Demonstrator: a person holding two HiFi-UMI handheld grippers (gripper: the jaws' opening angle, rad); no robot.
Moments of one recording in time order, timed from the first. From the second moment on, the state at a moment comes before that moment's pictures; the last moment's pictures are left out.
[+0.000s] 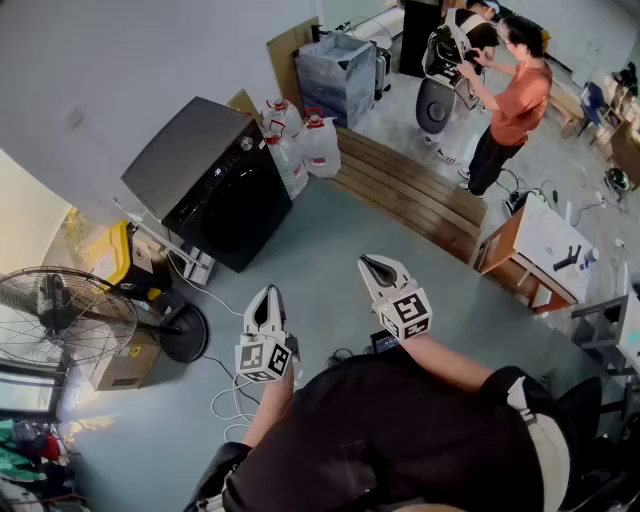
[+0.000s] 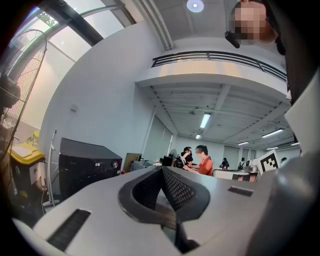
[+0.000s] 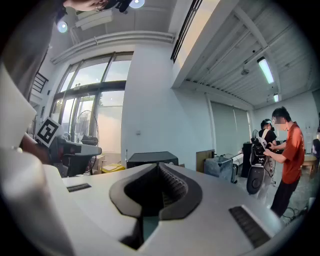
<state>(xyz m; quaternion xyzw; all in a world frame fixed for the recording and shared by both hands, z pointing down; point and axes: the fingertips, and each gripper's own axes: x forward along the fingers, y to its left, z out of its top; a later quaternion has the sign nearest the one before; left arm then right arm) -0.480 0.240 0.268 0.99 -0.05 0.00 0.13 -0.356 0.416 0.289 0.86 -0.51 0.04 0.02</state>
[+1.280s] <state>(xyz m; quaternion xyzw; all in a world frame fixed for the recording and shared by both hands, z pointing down) -0.461 0.302 0.254 0.99 0.02 -0.02 0.12 -0.349 0.480 0.289 0.87 -0.49 0.04 -0.02</state>
